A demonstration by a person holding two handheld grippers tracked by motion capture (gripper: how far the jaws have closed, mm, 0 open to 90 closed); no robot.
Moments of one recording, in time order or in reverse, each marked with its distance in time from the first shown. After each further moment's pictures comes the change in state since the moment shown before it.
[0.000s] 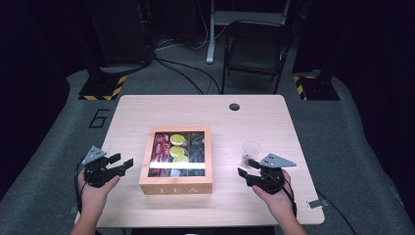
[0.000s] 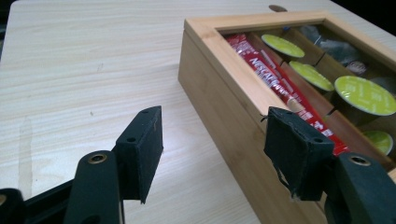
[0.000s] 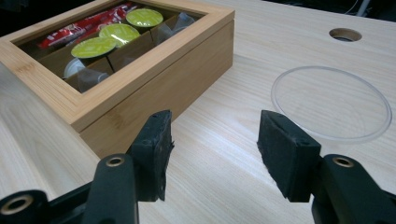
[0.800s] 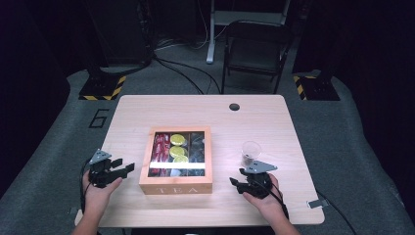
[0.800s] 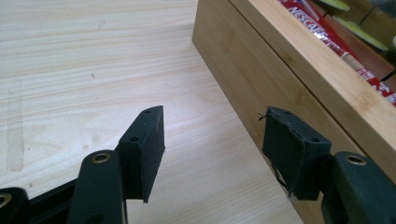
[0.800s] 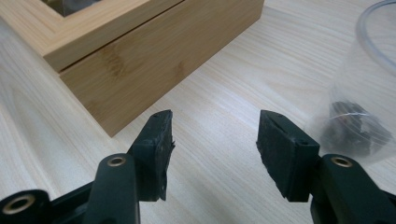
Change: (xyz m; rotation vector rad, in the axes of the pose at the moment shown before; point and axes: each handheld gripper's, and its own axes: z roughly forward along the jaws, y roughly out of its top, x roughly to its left) left arm 0.013 -0.018 0.022 0.098 0.020 -0.013; right arm 0.014 -0.023 0.035 0.151 0.022 -0.079
